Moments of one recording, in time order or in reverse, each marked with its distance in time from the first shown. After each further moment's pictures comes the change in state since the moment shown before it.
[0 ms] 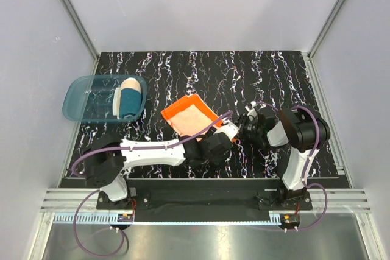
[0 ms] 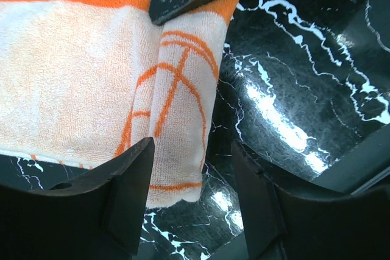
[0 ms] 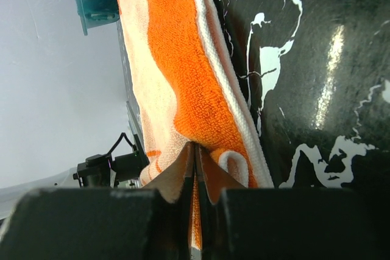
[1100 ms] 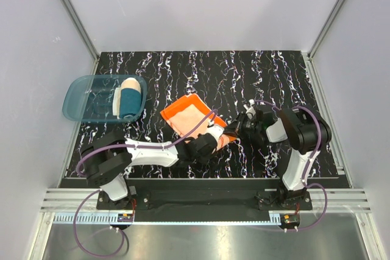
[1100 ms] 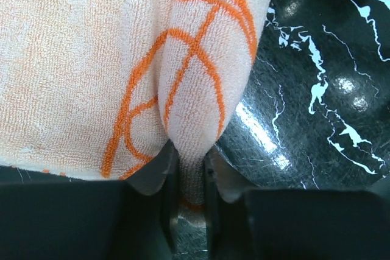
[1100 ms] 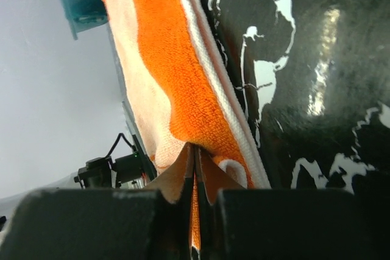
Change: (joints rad) left arm 0.094 0.013 -0.248 0.269 0.125 -0.065; right arm 0.003 -0.016 0.067 -0.155 0.002 -0.016
